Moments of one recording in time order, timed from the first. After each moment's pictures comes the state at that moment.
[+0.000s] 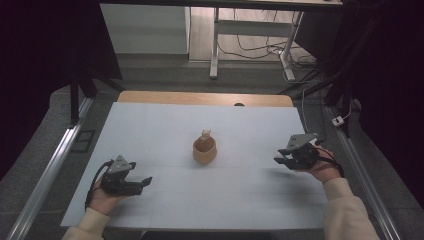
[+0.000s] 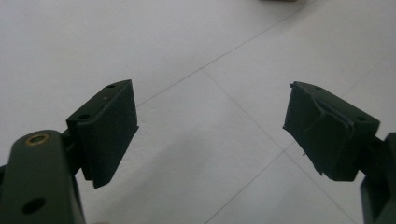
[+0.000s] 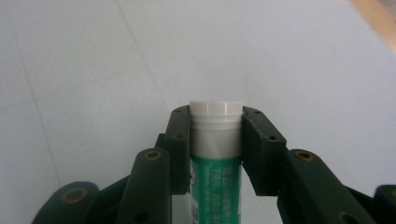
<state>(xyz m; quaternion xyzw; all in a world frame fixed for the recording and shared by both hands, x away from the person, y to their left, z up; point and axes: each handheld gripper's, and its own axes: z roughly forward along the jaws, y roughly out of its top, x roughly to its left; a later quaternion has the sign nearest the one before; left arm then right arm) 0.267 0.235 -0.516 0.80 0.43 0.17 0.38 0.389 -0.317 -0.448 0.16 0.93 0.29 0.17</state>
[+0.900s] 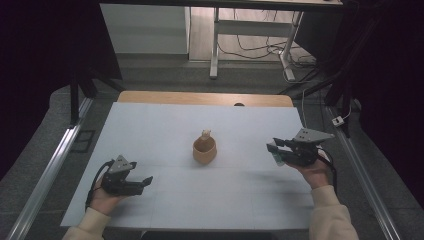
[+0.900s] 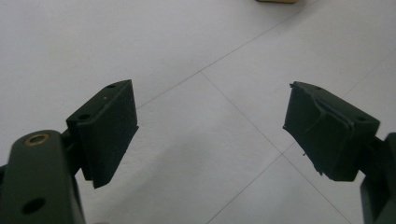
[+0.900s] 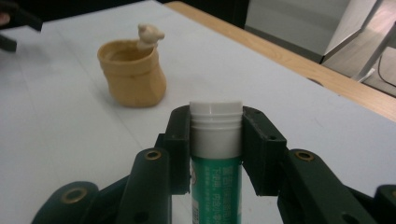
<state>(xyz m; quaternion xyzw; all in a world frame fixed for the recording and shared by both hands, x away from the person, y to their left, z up) 0.267 0.233 -0.516 0.80 0.43 0.17 0.38 0.375 -0.304 -0.433 0.26 0.81 0.49 0.18</state>
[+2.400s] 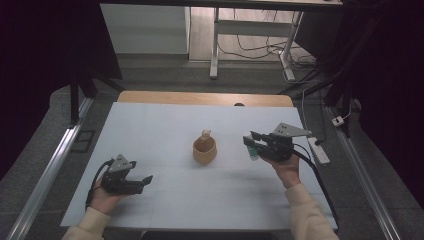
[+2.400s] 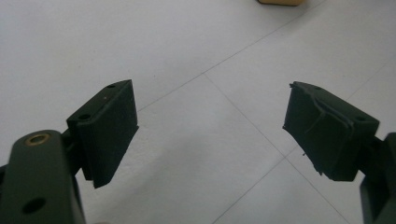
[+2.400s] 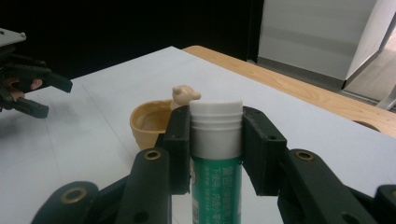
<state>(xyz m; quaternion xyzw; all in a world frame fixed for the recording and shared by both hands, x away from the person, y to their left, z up) 0.269 0.233 -0.515 0.80 0.43 0.17 0.38 0.379 -0.238 -0.432 0.26 0.77 0.56 0.15</state>
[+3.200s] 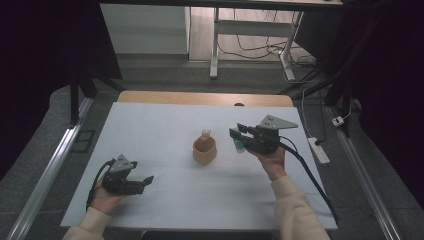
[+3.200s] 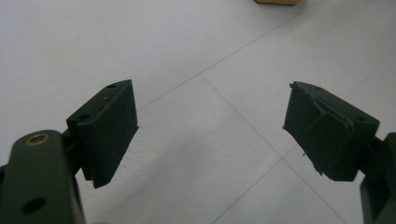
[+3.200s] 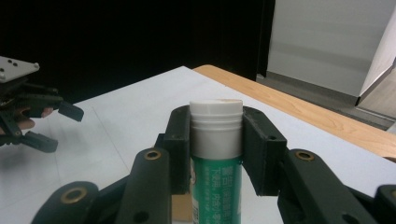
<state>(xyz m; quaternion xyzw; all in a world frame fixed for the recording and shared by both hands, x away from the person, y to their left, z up) 0.270 0.231 -0.516 0.80 0.43 0.17 0.38 0.388 -0.198 -0.419 0.25 0.76 0.58 0.15</state>
